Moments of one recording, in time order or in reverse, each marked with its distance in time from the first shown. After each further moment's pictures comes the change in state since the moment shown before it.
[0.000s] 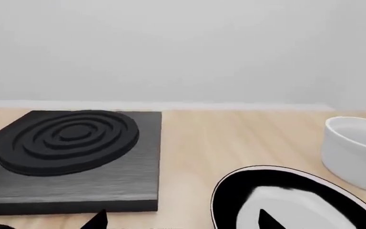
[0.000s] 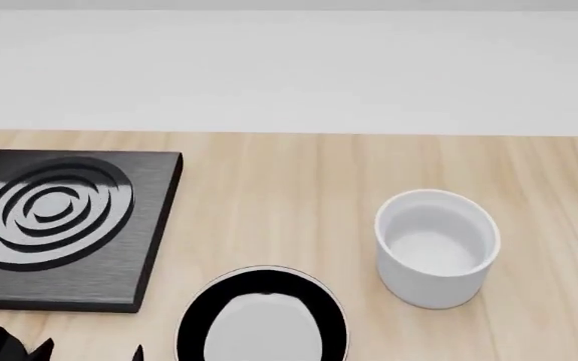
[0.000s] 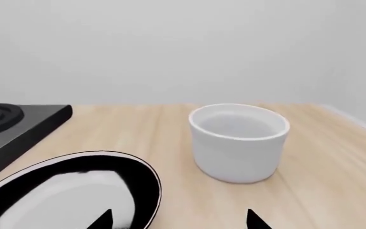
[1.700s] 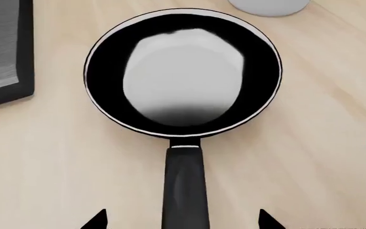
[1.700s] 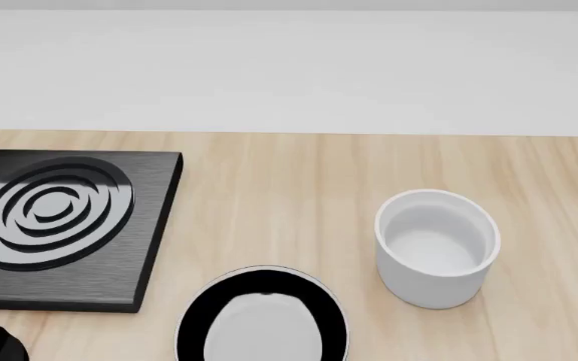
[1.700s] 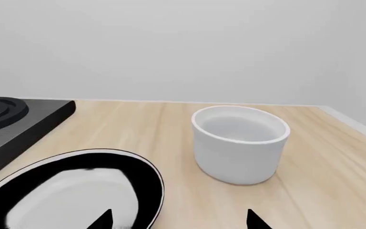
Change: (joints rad) left arm -0.073 -0.079 0.240 0.298 -0.056 -0.859 0.034; right arm -0.020 0.072 -0.078 -0.123 0.032 0.108 0.085
